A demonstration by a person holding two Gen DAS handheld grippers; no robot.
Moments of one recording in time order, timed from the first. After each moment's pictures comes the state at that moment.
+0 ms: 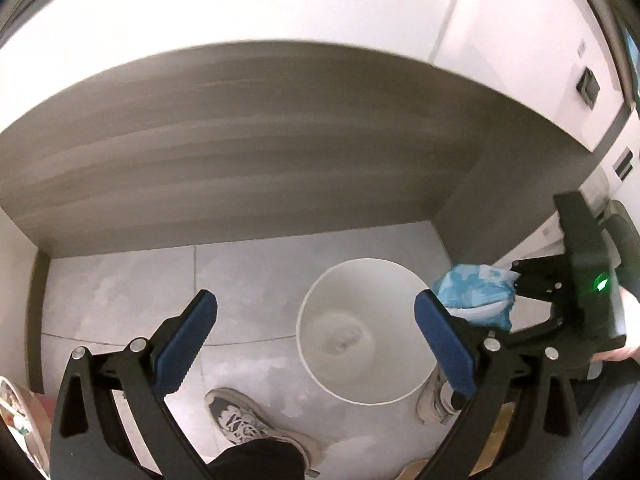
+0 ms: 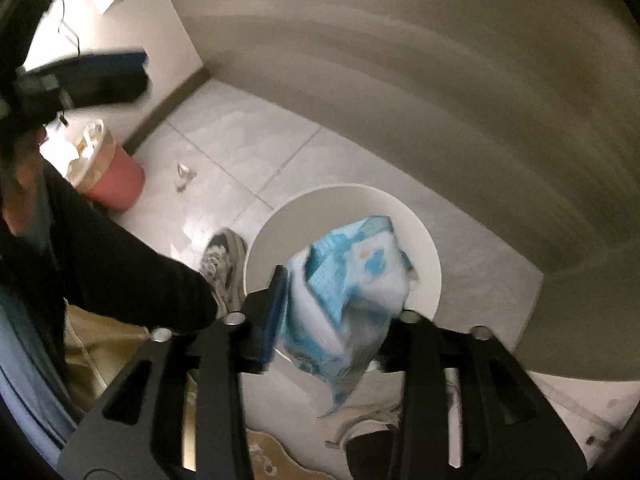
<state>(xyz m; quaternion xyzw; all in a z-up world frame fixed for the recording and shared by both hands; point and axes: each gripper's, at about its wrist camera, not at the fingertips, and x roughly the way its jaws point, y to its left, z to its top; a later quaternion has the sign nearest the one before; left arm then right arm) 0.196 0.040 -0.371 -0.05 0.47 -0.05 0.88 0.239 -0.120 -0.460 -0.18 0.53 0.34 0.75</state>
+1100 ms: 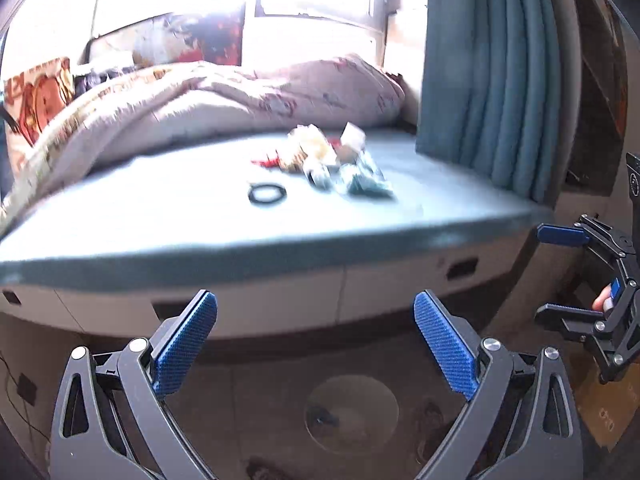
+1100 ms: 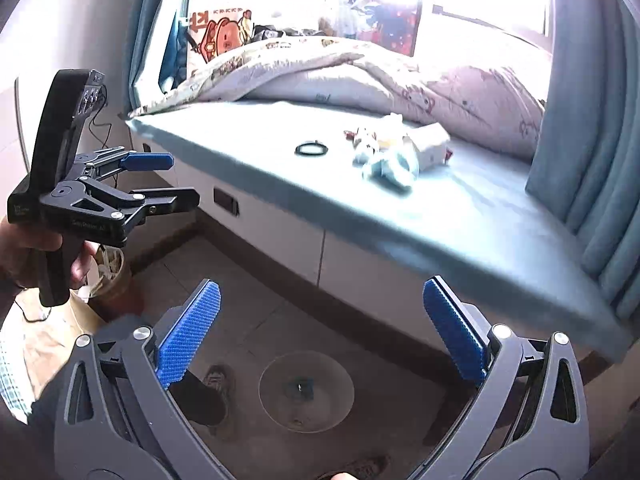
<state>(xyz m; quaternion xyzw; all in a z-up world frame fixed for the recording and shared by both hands) 0.111 0.028 -0.074 -0.01 0.28 -0.03 0.96 0.140 -0.162 -0.094 -0.15 0.27 0.32 0.89</state>
